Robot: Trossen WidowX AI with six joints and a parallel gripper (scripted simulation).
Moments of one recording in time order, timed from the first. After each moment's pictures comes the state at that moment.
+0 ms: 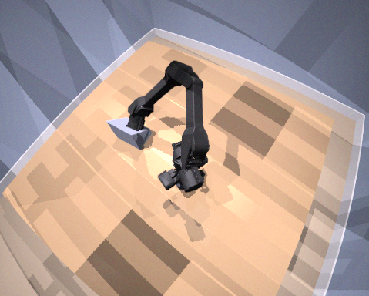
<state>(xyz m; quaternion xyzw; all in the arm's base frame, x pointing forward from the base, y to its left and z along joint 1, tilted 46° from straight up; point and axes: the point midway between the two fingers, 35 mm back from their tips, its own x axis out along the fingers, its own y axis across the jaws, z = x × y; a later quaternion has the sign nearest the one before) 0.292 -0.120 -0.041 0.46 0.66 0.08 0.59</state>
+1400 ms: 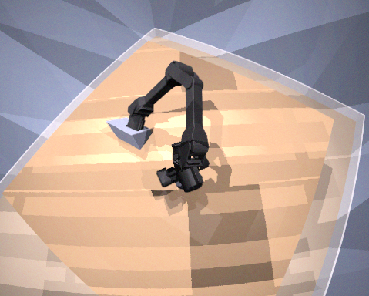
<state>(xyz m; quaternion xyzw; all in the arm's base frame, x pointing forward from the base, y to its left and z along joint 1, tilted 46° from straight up) 0.291 -0.118 -0.044 0.51 0.66 0.02 0.55</state>
